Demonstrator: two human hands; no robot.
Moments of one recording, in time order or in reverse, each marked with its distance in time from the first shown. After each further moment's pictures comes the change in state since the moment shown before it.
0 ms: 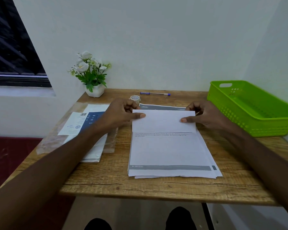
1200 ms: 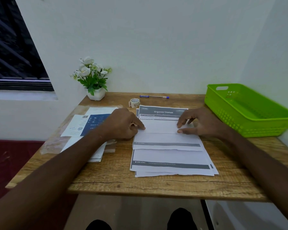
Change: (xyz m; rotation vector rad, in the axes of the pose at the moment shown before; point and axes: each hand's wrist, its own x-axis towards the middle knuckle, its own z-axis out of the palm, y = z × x) left_hand -0.023 0.023 0.004 0.744 -0.153 0.283; right_hand -0.020 -0.018 0.003 -0.355 -0.155 -0.282
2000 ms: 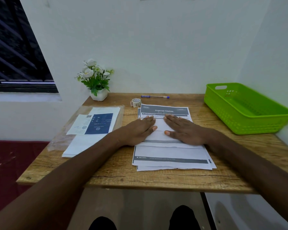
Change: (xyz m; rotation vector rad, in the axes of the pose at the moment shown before) left_hand 0.007 0.024 0.036 -0.072 -0.297 -0.020; right_hand 0.007 -0.022 0.041 -0.422 -0.512 0.165
